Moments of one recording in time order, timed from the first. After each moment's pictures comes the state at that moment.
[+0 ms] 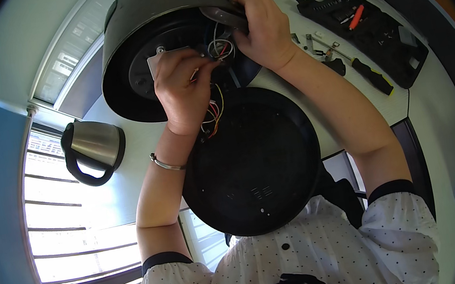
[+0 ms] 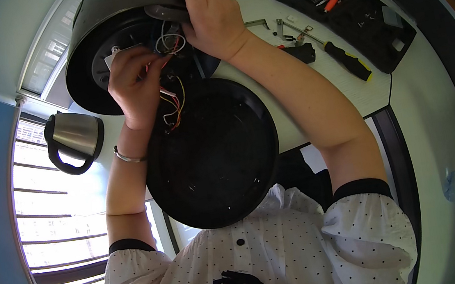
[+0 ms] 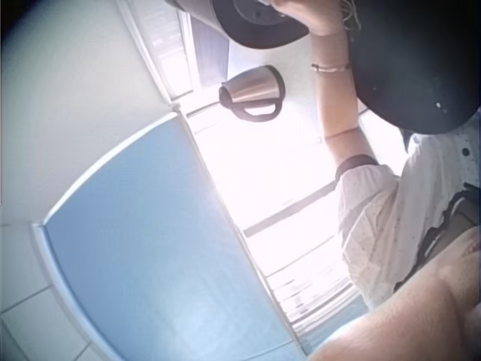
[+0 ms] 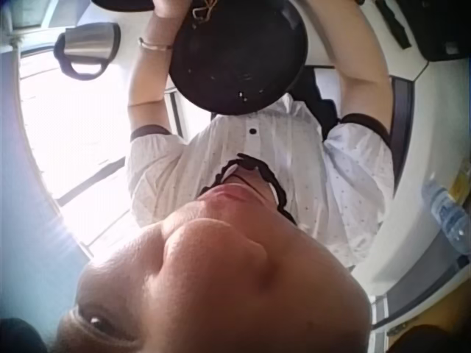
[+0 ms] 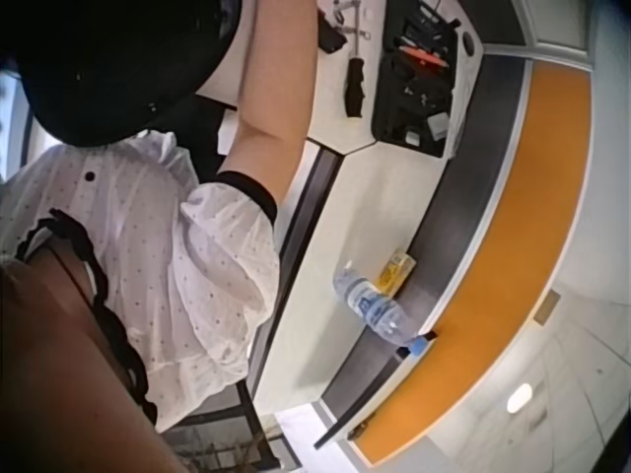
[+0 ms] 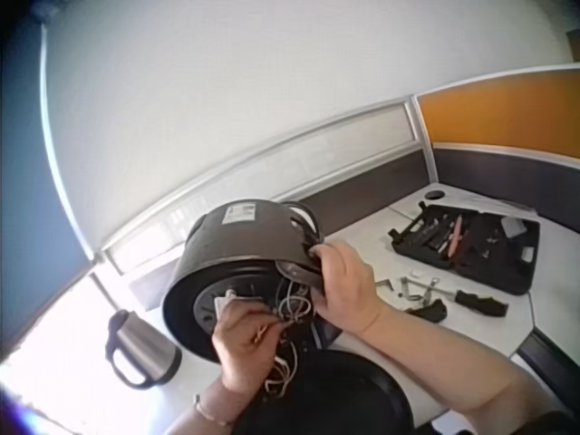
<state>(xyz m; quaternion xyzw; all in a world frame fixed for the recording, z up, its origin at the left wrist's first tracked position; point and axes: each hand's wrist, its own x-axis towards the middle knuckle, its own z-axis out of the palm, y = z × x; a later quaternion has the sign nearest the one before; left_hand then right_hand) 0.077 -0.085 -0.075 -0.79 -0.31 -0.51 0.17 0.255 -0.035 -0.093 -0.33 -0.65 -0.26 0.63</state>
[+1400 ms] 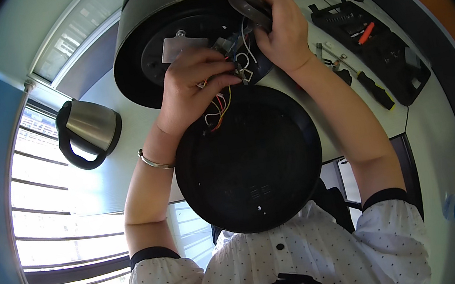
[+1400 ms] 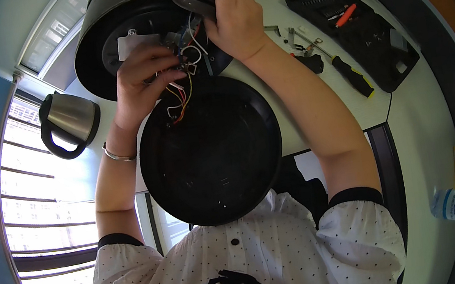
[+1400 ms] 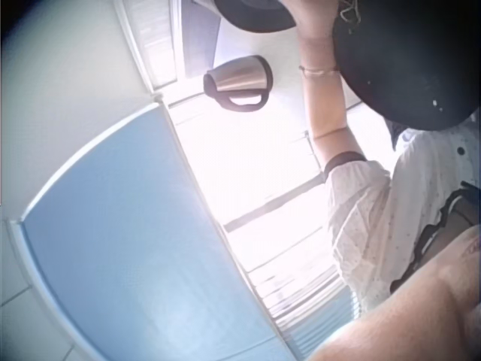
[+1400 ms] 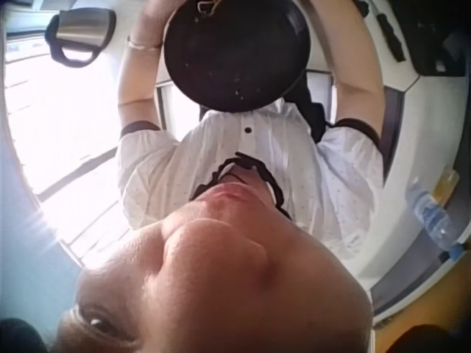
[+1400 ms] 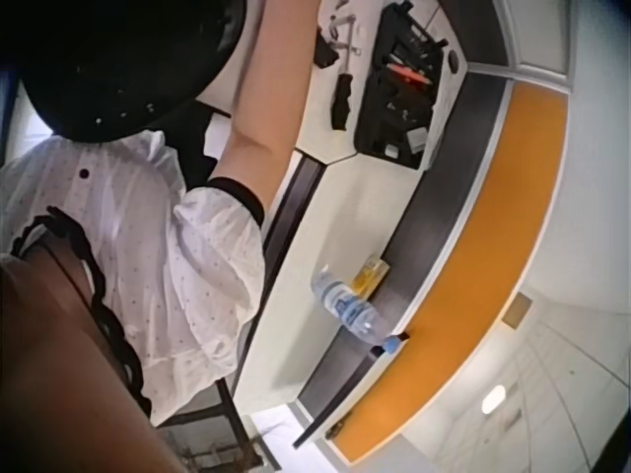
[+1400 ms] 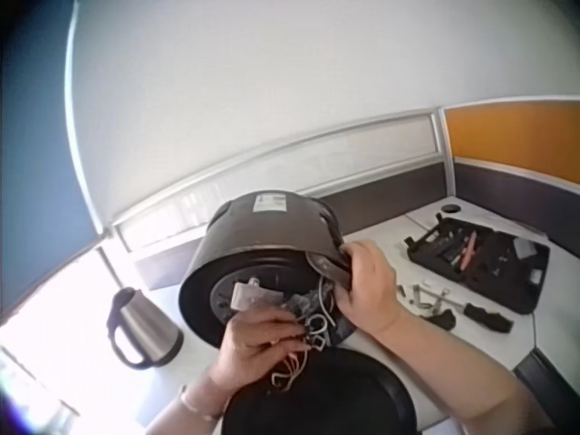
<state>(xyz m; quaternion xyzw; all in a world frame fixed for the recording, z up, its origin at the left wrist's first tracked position) 0.054 -0.101 -0.060 -0.87 -0.26 -0.43 -0.05 0.255 -0.033 -0.093 -0.31 -0.65 -0.28 0.64</state>
